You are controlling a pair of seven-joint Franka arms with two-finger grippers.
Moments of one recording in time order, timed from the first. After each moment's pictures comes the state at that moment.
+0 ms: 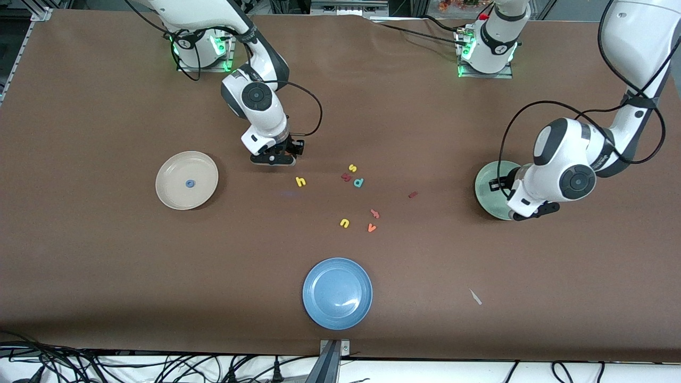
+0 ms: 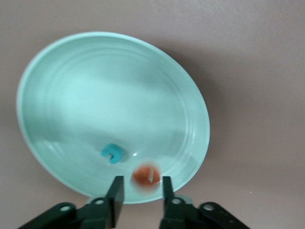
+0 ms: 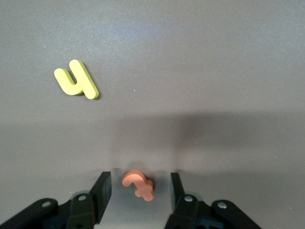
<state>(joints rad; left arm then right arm) 0.47 0.51 -0.58 -1.96 0.25 2.02 -0.52 0.48 0.42 0.19 -2.24 -0.11 2.65 0.80</state>
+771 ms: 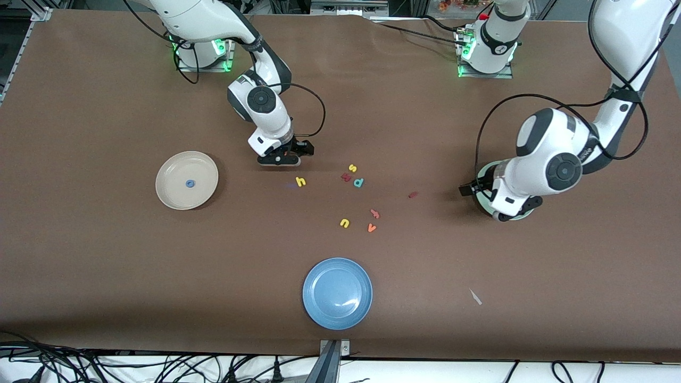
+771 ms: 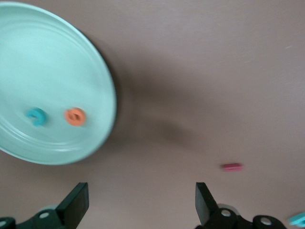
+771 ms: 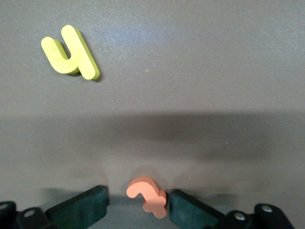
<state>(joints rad) 0.43 0.48 -0.71 -1.91 0.14 2.07 -0.85 0.50 0.50 0.19 -2.25 -0.13 2.77 0.81</state>
